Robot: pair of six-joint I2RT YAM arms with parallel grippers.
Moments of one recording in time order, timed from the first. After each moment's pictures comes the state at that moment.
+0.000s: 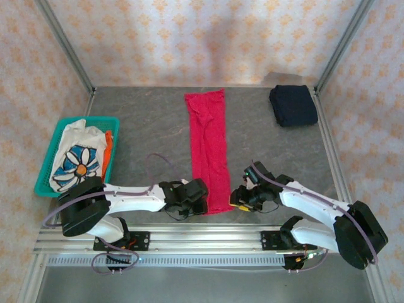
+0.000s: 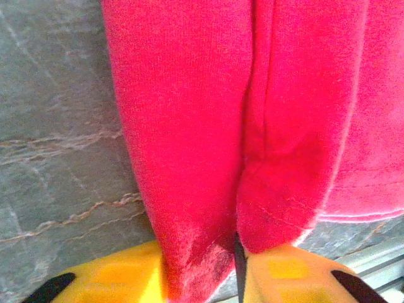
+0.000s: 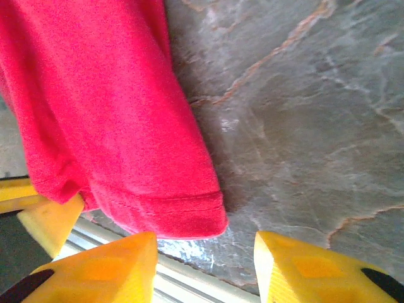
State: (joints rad) left arm -1.07 1.47 0.67 -0.33 0.10 -1.25; right arm 0.64 1.10 0.47 -0.57 -0.46 0.89
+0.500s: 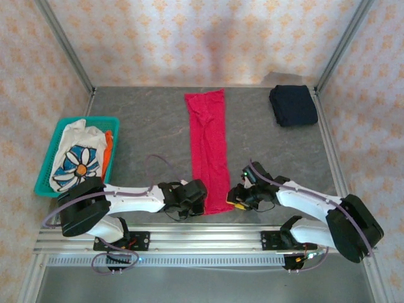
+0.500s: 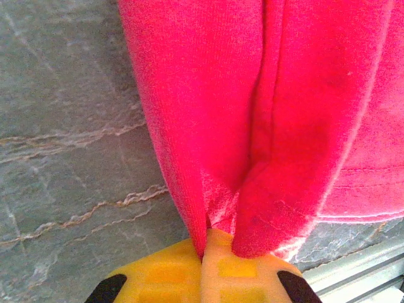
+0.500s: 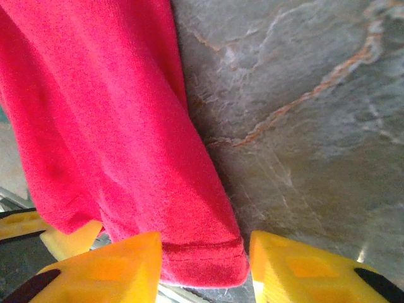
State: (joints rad) left arm -1.07 1.46 0.65 -0.32 0.10 -1.26; right arm 0.64 1.18 0.43 -0.38 -0.49 0.96
